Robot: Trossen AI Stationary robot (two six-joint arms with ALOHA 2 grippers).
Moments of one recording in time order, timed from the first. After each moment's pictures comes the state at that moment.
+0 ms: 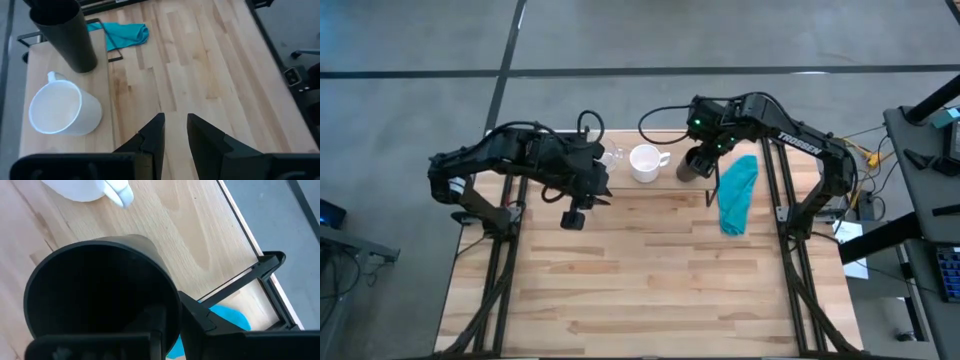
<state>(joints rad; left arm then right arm) -0.06 1.53 2.05 -1.34 0.00 0.17 -0.36 1.65 1.87 -1.48 0.13 0.13</state>
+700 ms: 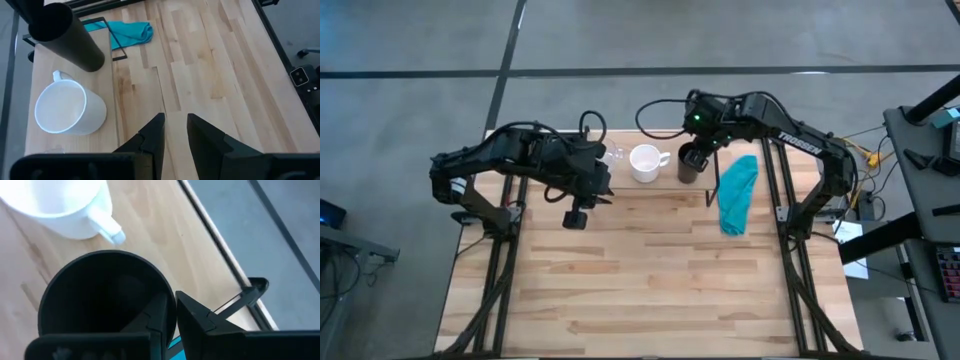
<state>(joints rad) -0.06 1.54 2.05 -1.34 -0.02 0.17 -0.36 1.65 1.87 -1.35 0.19 0.10</state>
